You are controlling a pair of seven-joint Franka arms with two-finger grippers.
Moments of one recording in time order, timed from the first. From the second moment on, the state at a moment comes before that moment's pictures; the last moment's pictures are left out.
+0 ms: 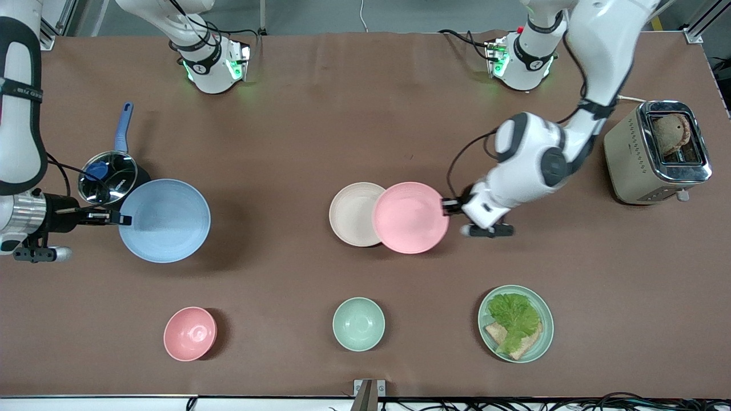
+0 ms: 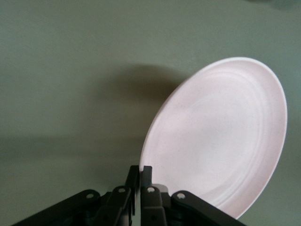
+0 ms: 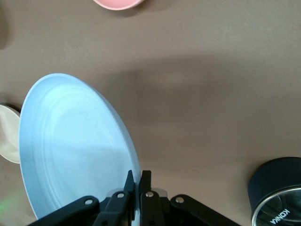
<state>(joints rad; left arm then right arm) -0.03 0.46 -0.53 -1.98 -0.14 2.50 -0.50 0.06 0.39 -0.26 -1.55 0.38 1.67 -0.25</state>
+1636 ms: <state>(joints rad) -0.09 0.20 -0.30 -1.86 0.30 2.21 -0.63 0.26 0.47 0.29 -1.82 0.37 2.37 0.33</state>
